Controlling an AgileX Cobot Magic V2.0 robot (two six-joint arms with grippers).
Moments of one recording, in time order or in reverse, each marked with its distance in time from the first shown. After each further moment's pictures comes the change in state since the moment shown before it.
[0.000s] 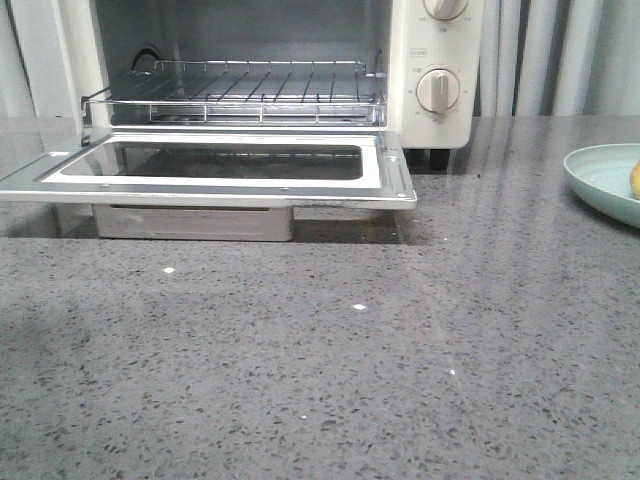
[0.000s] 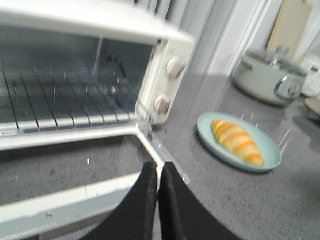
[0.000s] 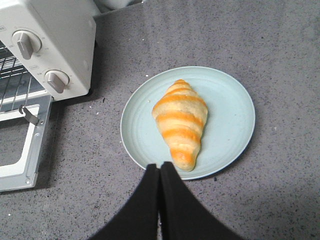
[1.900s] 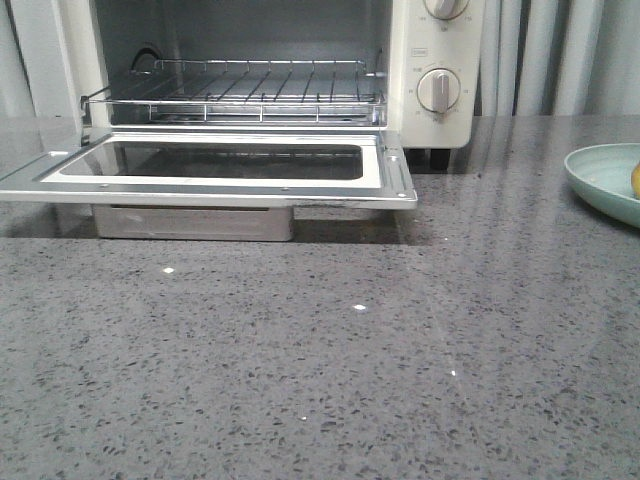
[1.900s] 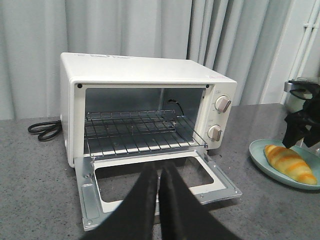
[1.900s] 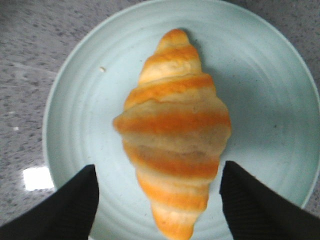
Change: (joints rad) left arm 0.254 -0.364 -0.183 0.124 0.483 0.000; right arm 0.000 0.974 -0.421 -0.021 0.142 -0.083
